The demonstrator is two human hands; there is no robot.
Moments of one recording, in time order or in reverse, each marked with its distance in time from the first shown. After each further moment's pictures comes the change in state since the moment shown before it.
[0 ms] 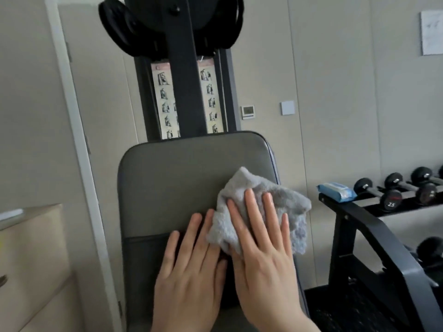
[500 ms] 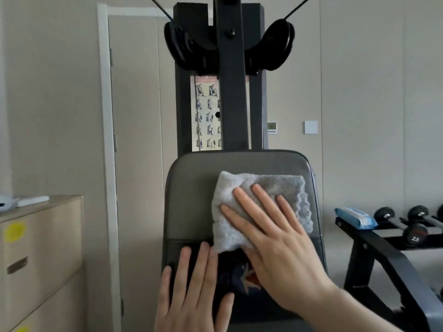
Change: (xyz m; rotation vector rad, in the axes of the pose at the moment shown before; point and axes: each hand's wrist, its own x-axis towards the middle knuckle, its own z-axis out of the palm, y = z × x) left_hand -0.044 -0.027 0.005 0.109 0.068 -0.203; right_hand 0.052 -0.013 -0.009 -0.177 -0.197 -0.416
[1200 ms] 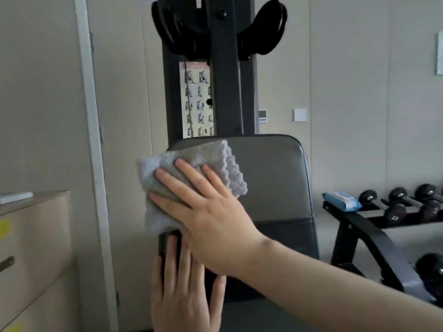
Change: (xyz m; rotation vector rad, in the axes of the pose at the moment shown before) left_hand -0.005 0.004 0.003 -0.167 0.013 -0.104; right_hand 0.061 -0.051 0.006 0.072 -0.023 -0.189
